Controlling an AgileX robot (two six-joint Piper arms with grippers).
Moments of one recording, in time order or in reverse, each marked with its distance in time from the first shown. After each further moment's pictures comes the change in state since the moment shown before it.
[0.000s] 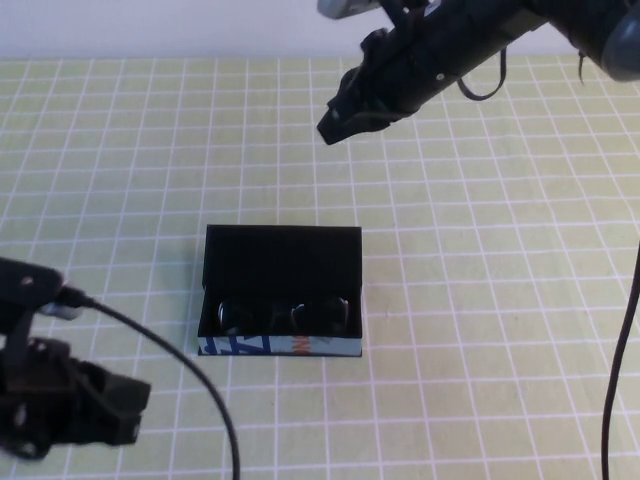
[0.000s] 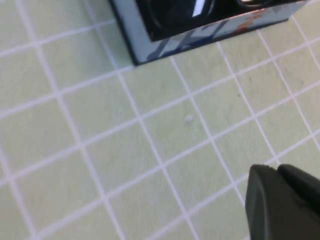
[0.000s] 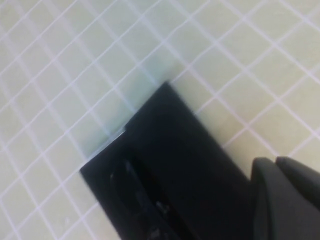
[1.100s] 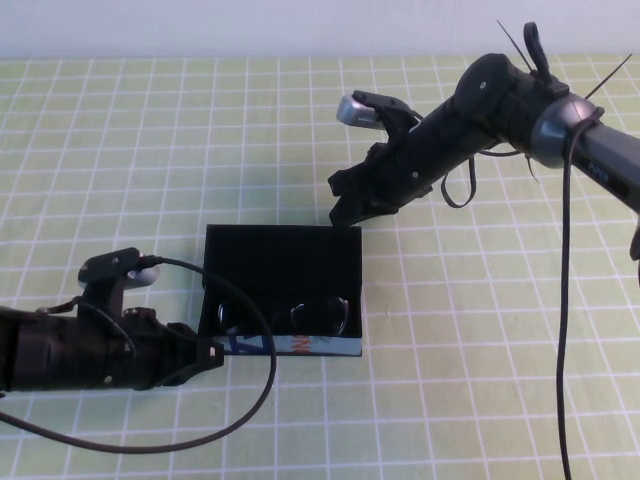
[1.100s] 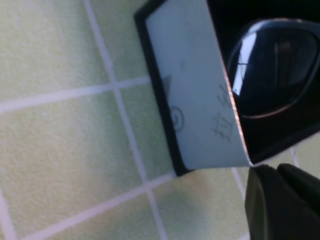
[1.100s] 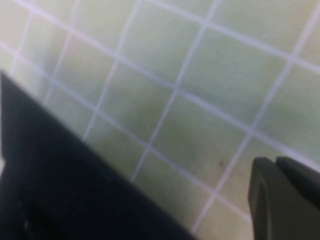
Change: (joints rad) right arm -0.046 0.271 0.084 0.112 -0.153 0.131; left arm 0.000 0.677 -0.057 -0.897 -0.137 0.792
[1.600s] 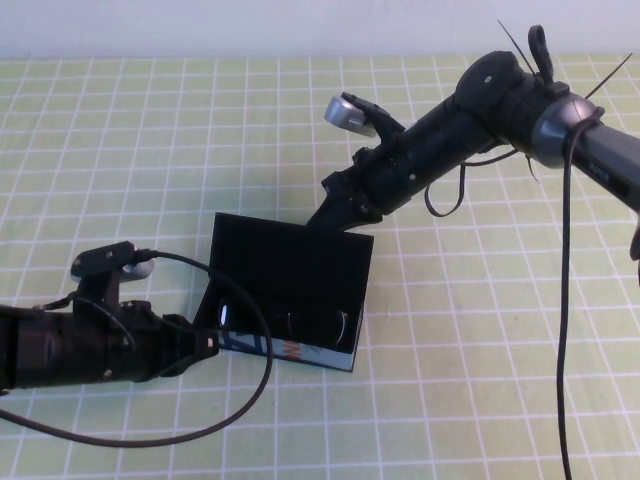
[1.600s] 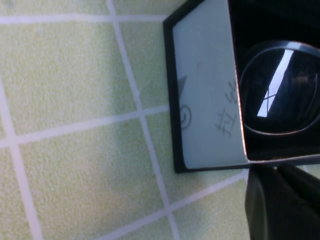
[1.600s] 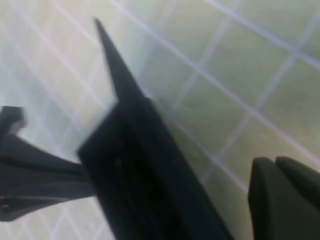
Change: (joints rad) right arm -0.002 0.000 0.000 0.171 0.163 -0.141; left arm 0.000 0.002 0.000 -0.090 -0.044 0.074
